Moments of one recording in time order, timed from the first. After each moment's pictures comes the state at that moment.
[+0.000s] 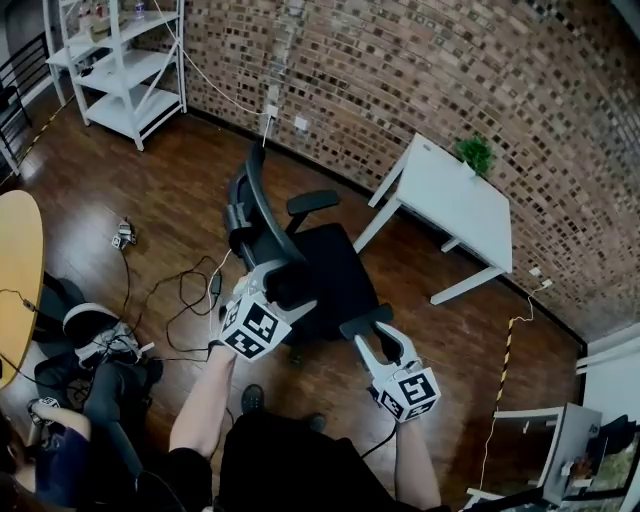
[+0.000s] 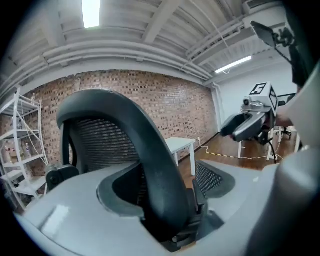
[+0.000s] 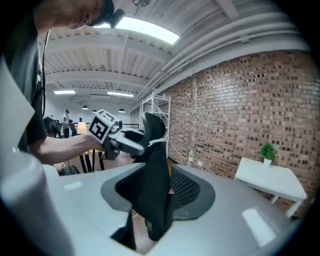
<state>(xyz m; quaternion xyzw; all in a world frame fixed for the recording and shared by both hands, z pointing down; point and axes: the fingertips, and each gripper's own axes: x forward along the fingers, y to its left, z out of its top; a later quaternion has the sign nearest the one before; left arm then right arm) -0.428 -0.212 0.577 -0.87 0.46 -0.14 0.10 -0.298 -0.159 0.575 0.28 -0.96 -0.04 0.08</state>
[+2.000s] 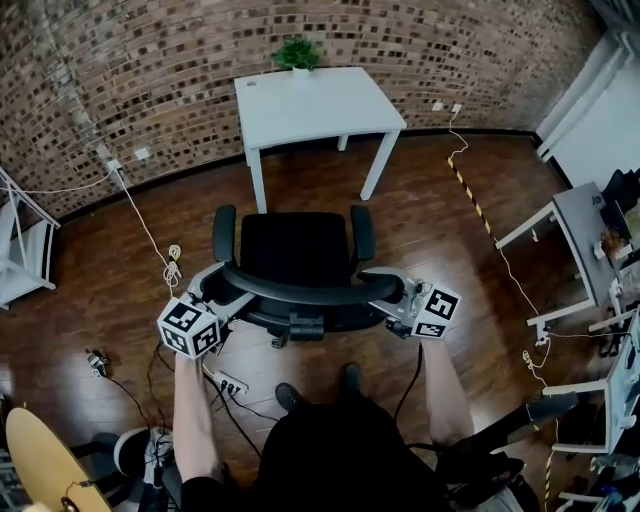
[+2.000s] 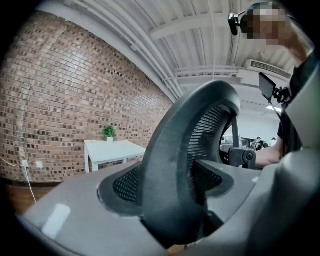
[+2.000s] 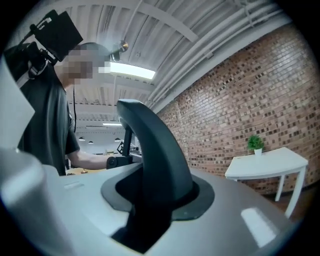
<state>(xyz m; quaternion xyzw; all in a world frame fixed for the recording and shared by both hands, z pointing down) -0.261 -0.330 0.625 -0.98 0.21 -0.01 -0.07 -0.072 -0.225 0.630 0.27 -0.96 0.00 -0.05</state>
